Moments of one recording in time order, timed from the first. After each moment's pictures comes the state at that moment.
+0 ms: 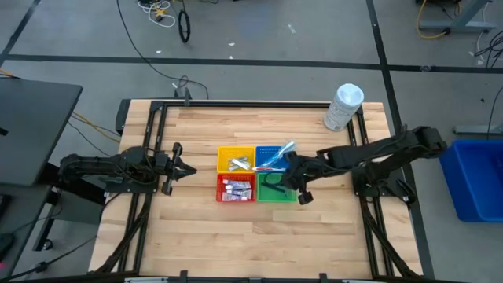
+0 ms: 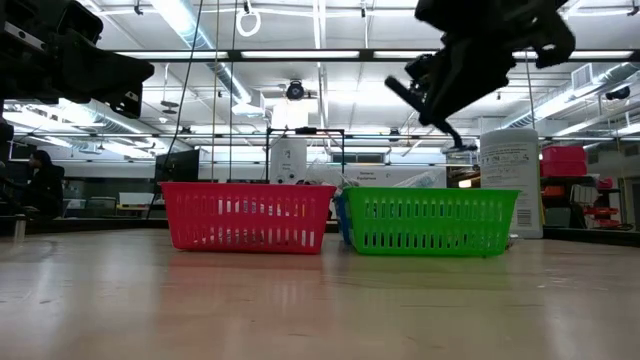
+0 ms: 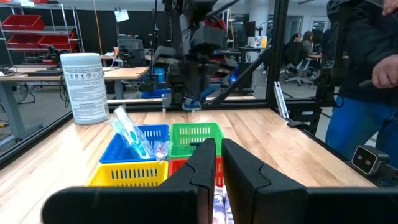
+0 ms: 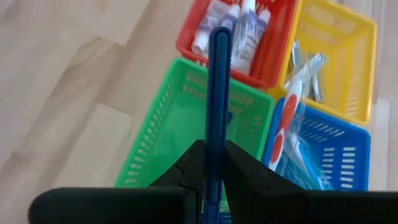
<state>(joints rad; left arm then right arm) -0.02 0.01 0.01 0.07 0.06 -0.02 0.16 1.38 0.96 -0.49 0.02 -0.27</state>
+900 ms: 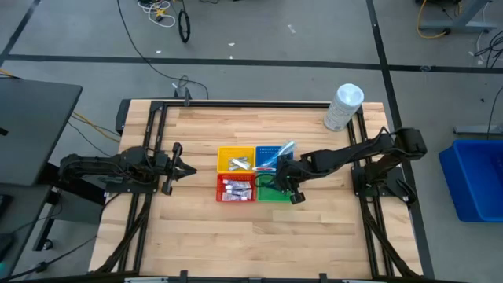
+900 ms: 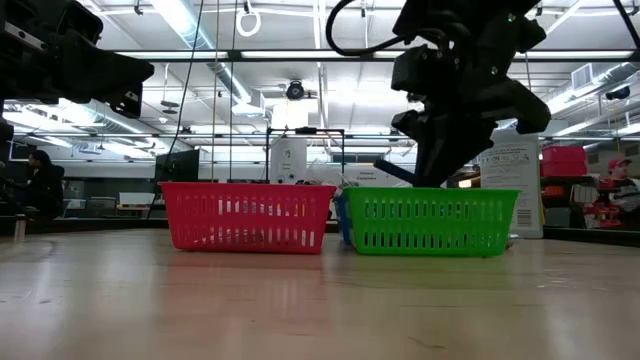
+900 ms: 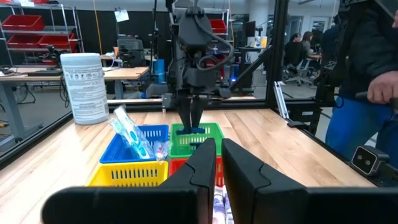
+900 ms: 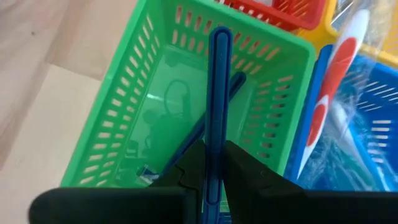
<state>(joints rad) -0.02 0.01 0.01 0.07 0.06 -0.02 0.10 1.59 0.96 -0.46 0.02 -0.27</state>
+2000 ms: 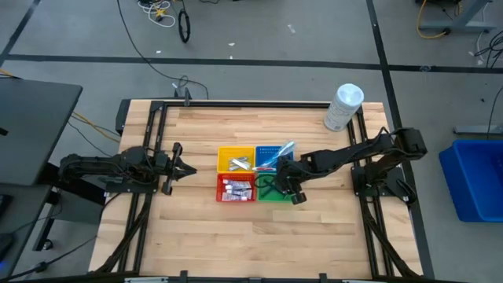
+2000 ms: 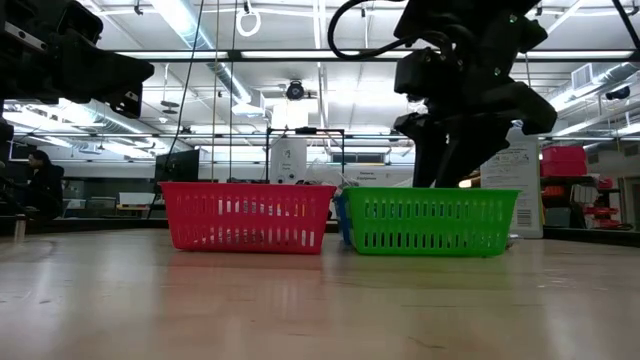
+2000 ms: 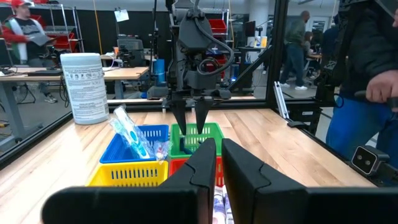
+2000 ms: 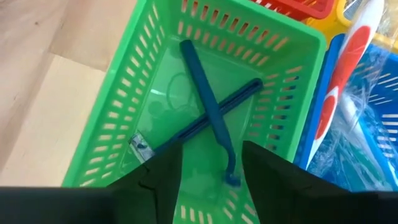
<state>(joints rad) -0.02 0.01 0.01 0.07 0.06 -0.02 0.10 1.60 0.96 -0.48 0.01 -0.27</state>
